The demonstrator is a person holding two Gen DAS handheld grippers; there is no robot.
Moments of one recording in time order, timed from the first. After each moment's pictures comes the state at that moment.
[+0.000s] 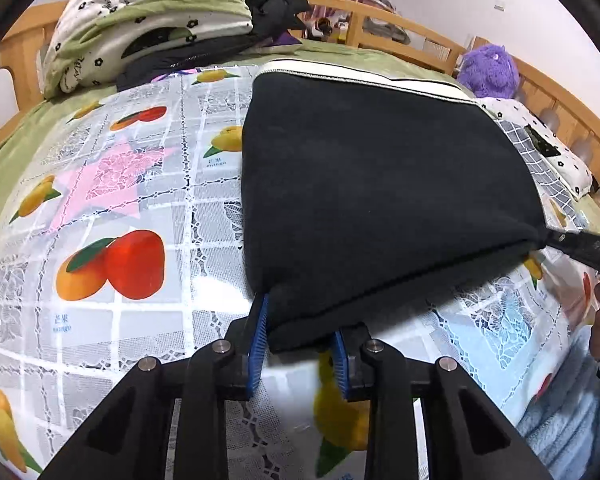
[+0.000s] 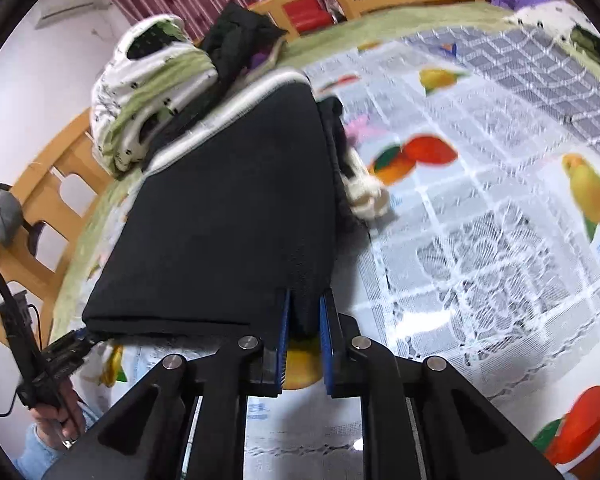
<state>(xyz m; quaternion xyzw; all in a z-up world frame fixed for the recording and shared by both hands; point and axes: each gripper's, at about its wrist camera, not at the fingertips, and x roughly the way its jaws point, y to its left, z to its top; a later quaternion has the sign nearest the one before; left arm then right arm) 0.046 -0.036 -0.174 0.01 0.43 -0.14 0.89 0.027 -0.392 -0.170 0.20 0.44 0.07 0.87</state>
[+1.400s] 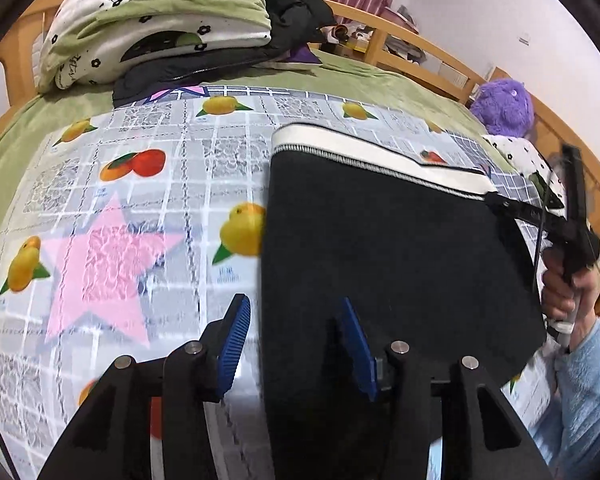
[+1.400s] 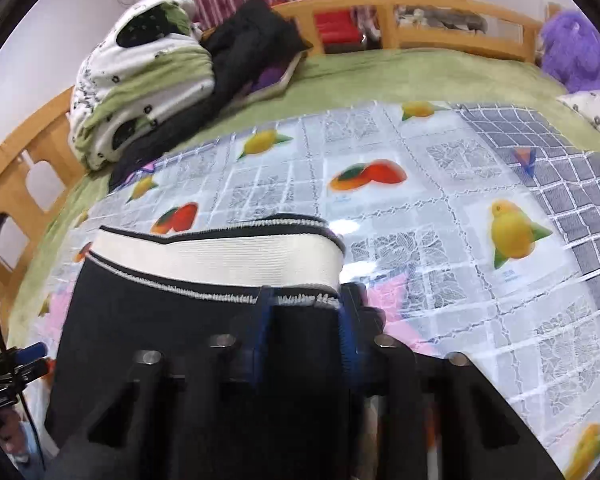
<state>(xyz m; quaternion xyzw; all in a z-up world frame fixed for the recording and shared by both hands) 0.147 -0.022 -0.129 -0.05 0.45 -0.14 0.88 0.217 -0.382 -0.129 0.09 0.41 0.06 0.90</state>
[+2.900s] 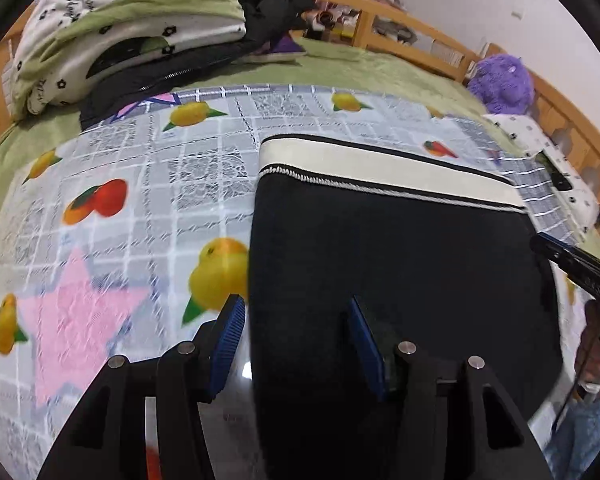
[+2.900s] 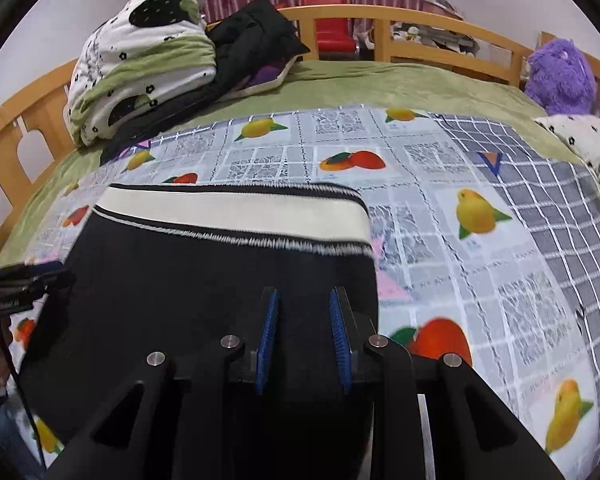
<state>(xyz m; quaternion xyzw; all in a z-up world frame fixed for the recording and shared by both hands) 0.180 -0.050 -0.132 -0.01 0.46 -0.16 0.87 0.157 -0.371 -0.124 0.05 0.41 0.03 0.91</state>
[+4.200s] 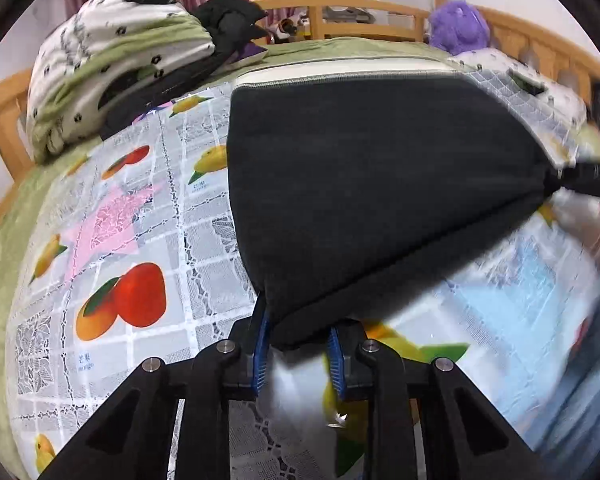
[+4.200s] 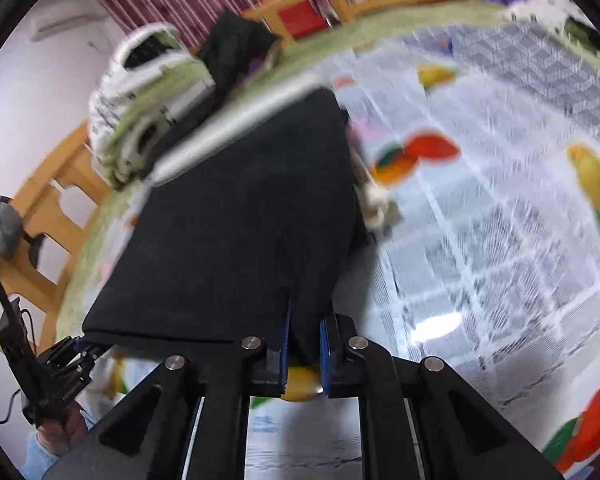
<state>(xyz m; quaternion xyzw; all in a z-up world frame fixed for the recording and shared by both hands) 0.038 -0.058 -0.175 0.13 0.40 -0.15 0.89 0.035 -0.388 -0.177 0.22 0.43 0.06 0.87</state>
